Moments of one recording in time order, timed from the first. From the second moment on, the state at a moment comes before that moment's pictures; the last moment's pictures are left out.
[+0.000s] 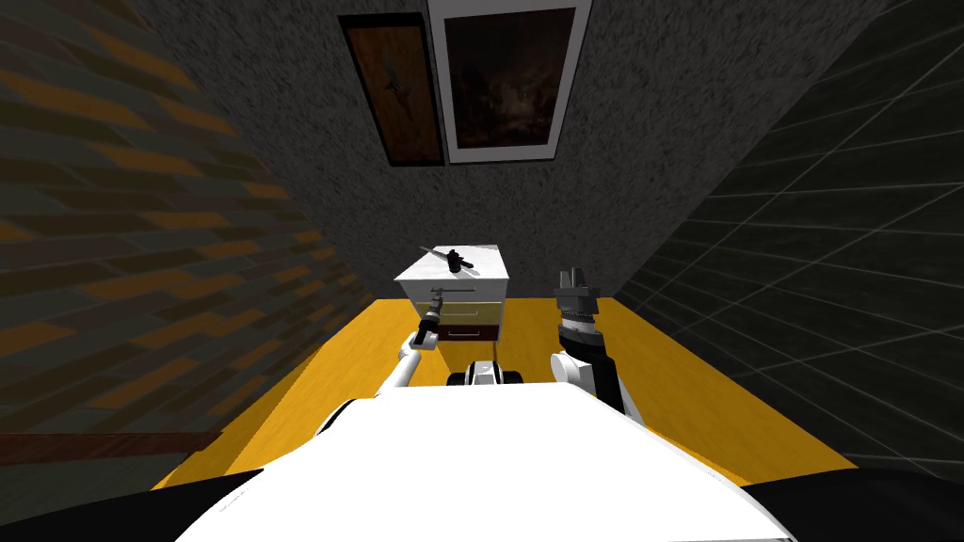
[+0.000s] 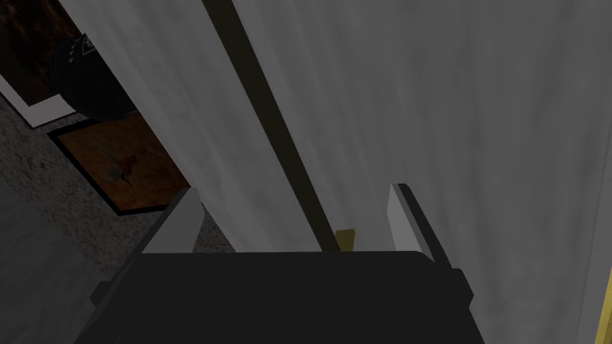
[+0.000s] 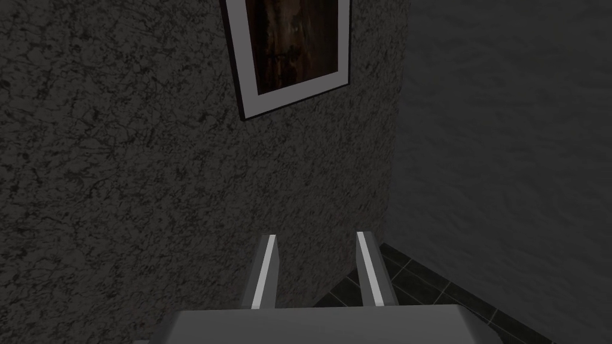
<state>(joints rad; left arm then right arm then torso) -0.24 0.16 0.07 -0.92 -0.08 -0.64 -0.09 0.48 -0.01 0.01 -2.30 -0.08 -0.49 -0.04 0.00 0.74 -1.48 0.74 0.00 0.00</state>
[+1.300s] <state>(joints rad) -0.27 0.17 0.07 -0.92 -0.08 -0.59 -0.08 0.48 -0.01 0.01 -2.30 -0.08 -0.49 -0.04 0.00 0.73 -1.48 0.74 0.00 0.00</state>
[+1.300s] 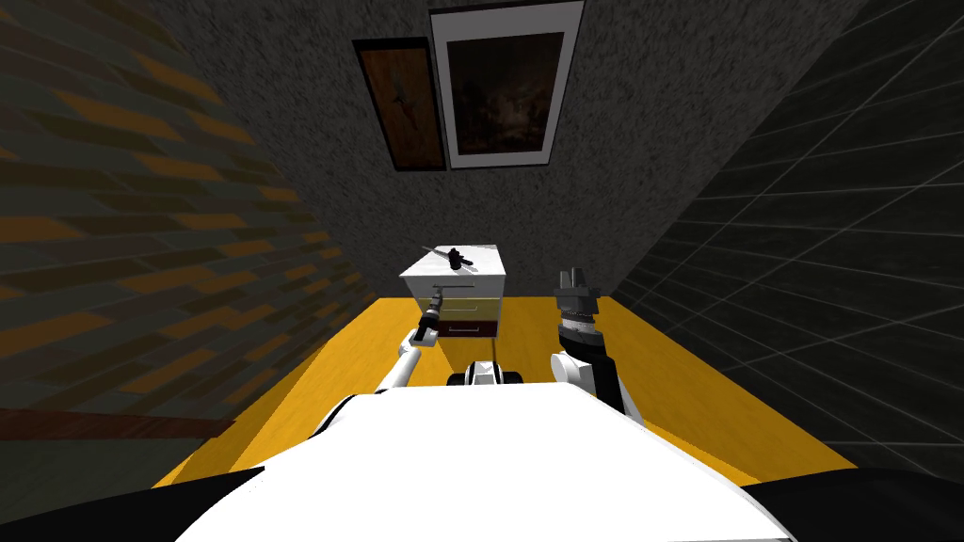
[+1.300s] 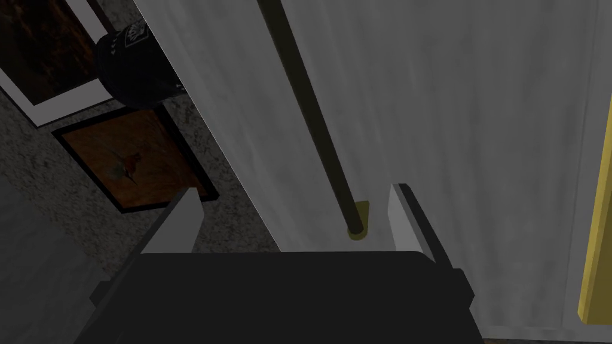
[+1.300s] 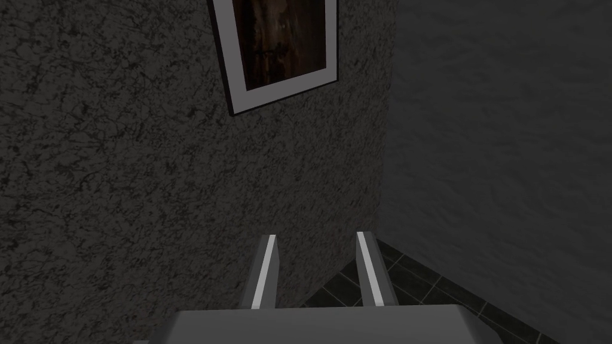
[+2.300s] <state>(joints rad) -0.24 0.24 0.00 -0.97 0.00 -0.55 -0.08 0.48 -0.01 0.01 -2.30 -0.08 -0.49 -0.04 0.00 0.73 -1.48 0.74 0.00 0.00</state>
